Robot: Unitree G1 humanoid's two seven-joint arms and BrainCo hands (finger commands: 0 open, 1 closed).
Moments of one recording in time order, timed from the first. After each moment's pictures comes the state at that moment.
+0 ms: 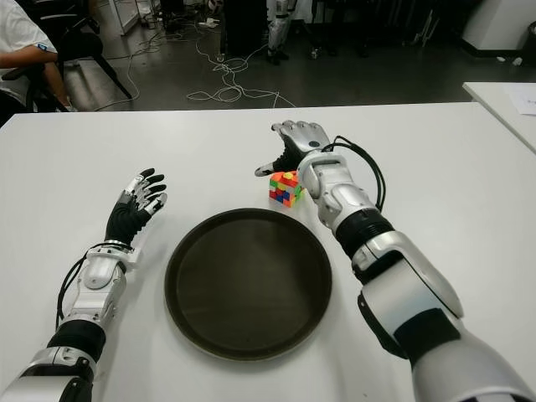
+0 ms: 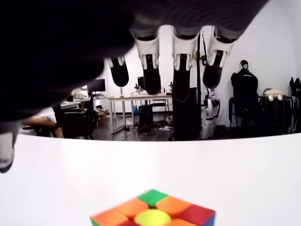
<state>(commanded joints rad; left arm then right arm) -0.39 0.09 0.09 0.86 -0.01 -0.54 -0.09 -0.94 -0.21 0.58 0.91 -0.78 0.10 -0.07</state>
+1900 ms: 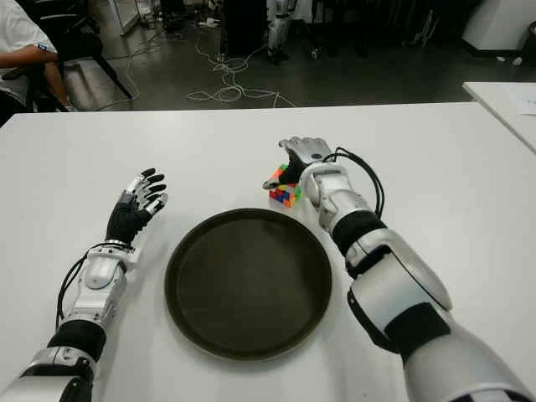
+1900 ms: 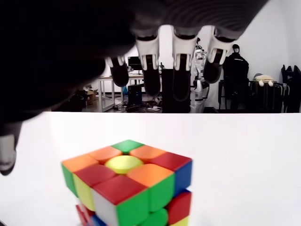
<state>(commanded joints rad) -0.39 0.09 0.09 0.85 0.01 -0.54 -0.07 -1.02 -0.16 0.61 1.17 -0.78 0.05 -0.11</state>
